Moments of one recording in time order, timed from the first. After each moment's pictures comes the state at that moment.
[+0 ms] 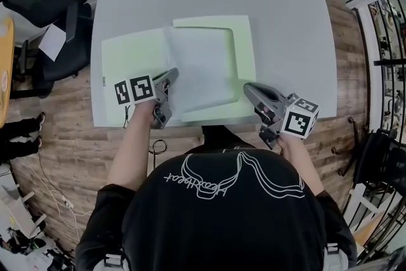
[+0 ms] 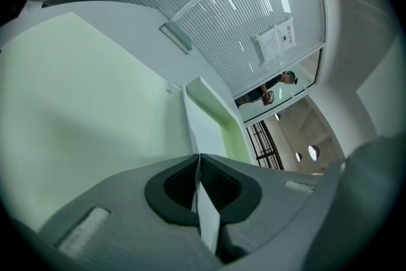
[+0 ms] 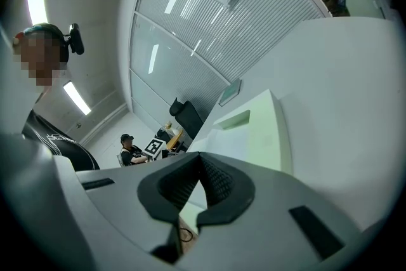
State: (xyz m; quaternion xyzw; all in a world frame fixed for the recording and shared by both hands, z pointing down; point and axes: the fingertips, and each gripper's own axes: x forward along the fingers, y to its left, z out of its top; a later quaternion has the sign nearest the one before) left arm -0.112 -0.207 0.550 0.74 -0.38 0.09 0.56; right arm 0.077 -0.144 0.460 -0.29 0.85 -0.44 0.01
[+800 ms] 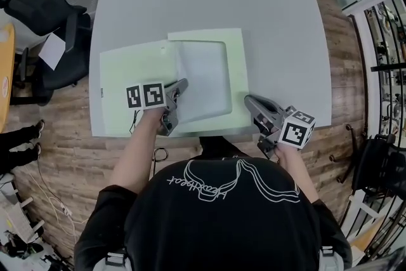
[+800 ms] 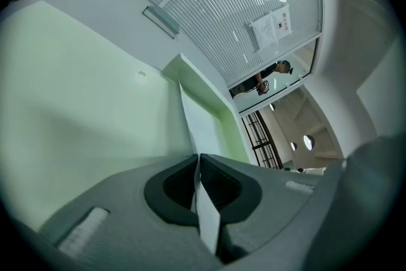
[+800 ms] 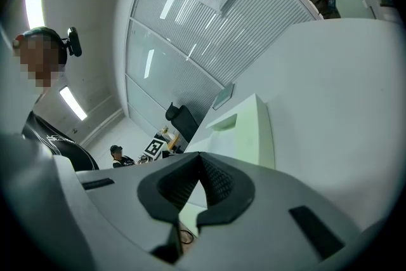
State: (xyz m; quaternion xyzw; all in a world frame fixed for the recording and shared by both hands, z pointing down) left arm -0.064 -0.211 0.557 0.75 -0.34 0.12 0.55; right arm 0.104 -0.145 0.468 -0.31 0.83 -0.45 0.02
